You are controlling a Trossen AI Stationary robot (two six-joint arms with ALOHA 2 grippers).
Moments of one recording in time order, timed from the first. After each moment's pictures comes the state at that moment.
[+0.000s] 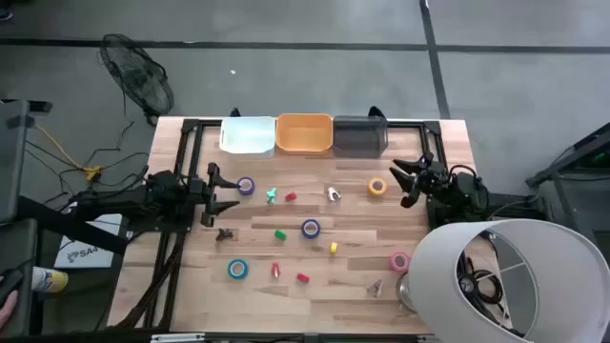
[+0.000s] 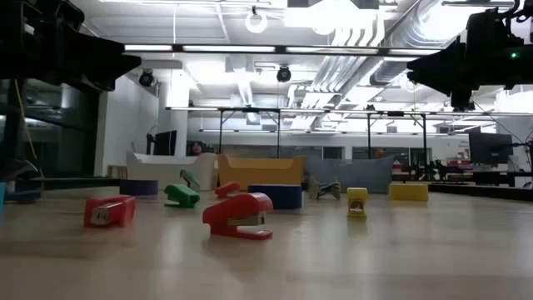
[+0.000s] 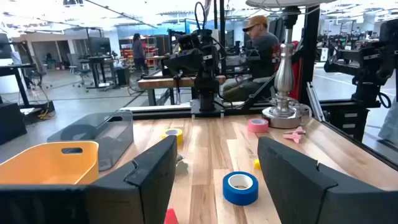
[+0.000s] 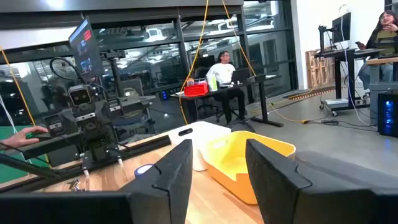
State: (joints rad) left arm 0.08 0.01 0.01 0.09 0.09 0.05; right arm -0.09 0.01 0.01 0.18 0.40 0.13
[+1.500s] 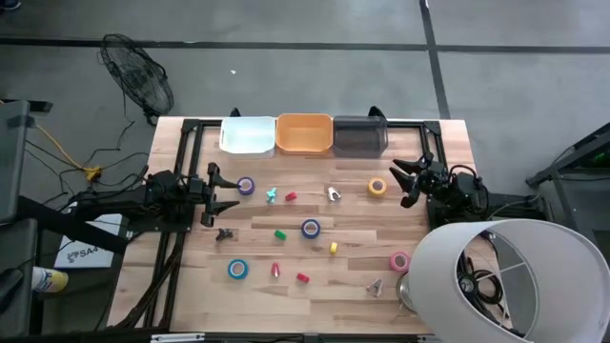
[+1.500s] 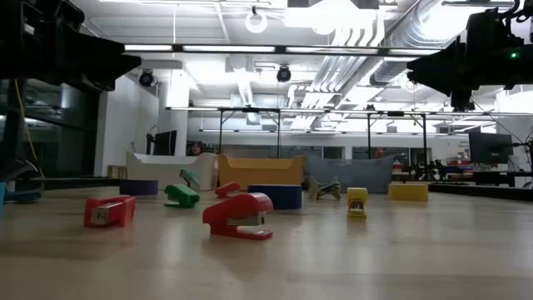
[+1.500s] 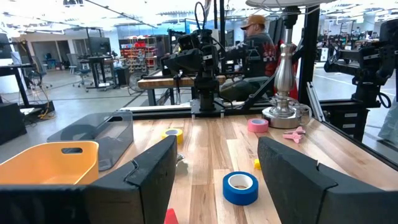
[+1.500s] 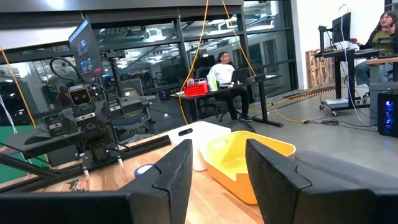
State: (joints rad) left arm 0.08 0.01 0.01 0.09 0.09 0.05; right arm -0.09 0.01 0.01 0.18 0.40 0.13
